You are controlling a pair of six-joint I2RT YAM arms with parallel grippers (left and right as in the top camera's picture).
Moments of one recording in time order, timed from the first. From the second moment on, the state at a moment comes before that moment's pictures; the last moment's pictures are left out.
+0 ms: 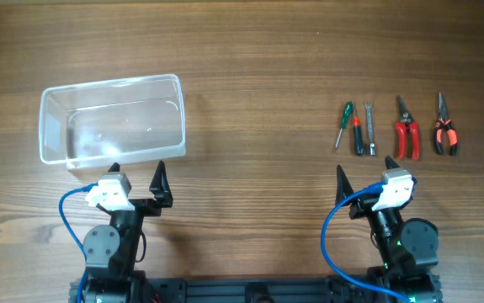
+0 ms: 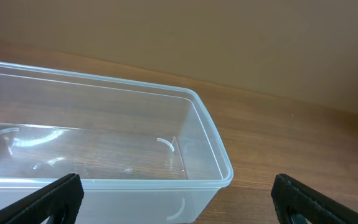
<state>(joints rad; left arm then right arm) -0.07 0.03 0.05 -0.15 0.01 -0.25 0.11 0.01 0.09 -0.22 -0.08 0.00</state>
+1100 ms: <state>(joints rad) -0.07 0.03 0.05 -0.15 0.01 -0.25 0.11 0.17 0.22 -0.23 -0.13 0.20</state>
